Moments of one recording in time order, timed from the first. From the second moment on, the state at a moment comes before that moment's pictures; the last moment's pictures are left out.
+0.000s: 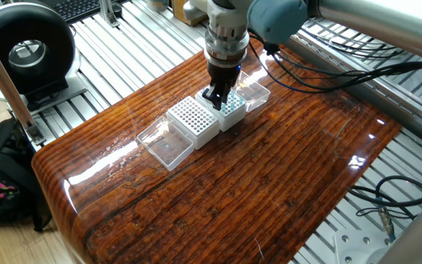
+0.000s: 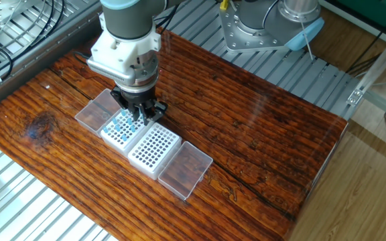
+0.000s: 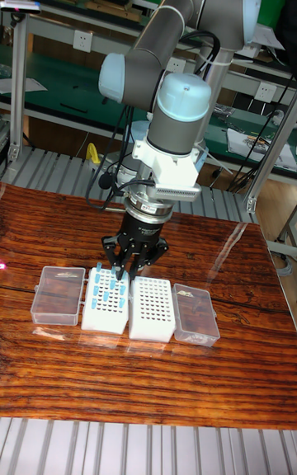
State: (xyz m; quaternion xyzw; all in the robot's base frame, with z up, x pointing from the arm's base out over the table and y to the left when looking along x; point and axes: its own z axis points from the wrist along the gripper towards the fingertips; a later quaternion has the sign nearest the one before) arm 0.537 -0.005 0.068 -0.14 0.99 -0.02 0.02
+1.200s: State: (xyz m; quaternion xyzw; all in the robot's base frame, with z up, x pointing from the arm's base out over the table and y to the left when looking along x) arm 0.529 -0.009 0.065 -0.16 0.99 -0.02 0.01
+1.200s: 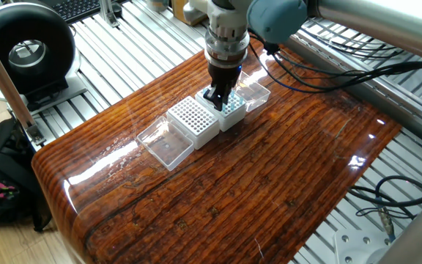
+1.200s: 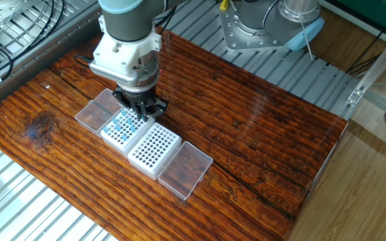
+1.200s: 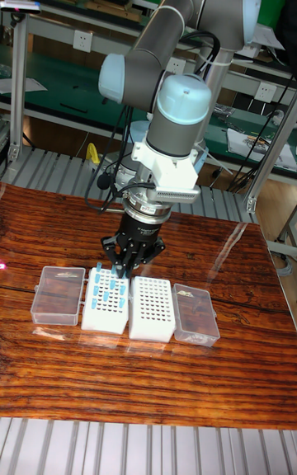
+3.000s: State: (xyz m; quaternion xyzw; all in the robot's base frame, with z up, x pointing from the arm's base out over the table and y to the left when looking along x) arm 0.535 -0.013 0.092 -0.15 0.99 -0.01 -0.01
